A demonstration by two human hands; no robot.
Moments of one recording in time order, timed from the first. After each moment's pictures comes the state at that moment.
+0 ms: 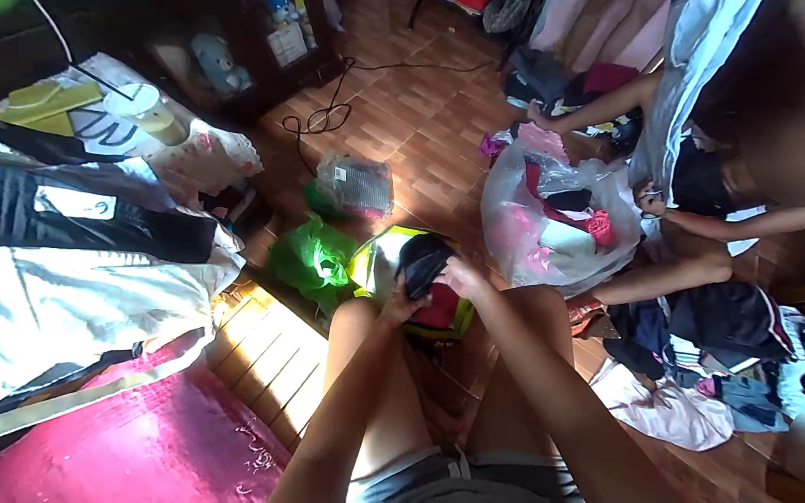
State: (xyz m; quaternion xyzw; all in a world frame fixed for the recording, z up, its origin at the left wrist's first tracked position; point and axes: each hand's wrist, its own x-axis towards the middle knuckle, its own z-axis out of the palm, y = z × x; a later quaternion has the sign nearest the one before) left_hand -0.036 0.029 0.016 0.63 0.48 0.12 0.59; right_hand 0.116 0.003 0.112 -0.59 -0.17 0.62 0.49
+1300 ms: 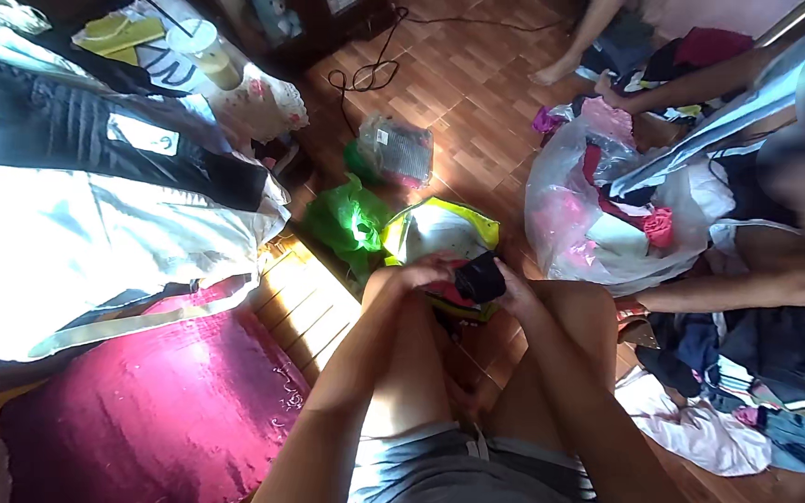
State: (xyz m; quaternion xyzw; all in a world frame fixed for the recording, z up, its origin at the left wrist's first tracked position) left_hand -0.058 0.055 0.042 0.61 0.41 0.03 0.68; right_hand 0.142 -0.040 0.029 -0.63 0.00 0.63 0.45
